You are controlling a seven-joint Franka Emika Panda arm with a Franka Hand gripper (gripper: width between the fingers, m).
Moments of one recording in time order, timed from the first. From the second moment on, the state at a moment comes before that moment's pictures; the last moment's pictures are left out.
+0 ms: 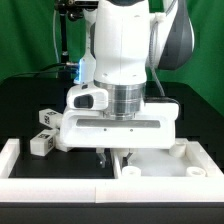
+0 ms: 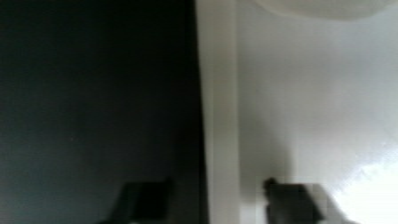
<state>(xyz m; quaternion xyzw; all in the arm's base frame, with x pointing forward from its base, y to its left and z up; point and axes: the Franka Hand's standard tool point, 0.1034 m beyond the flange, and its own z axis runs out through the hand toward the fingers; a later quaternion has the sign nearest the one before) 0.589 -0.021 0.012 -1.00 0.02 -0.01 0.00</state>
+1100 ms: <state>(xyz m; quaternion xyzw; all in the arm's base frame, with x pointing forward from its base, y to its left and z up) 0.520 0.004 0.070 -1.00 -0.07 0.01 0.02</state>
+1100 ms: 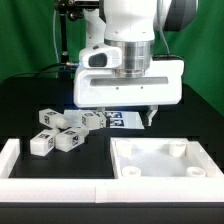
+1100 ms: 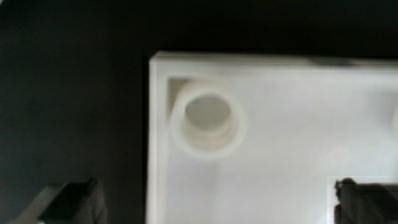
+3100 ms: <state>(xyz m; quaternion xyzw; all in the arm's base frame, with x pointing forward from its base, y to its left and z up) 0.378 -0.045 0.040 -0.90 -0.20 0.40 -0.02</state>
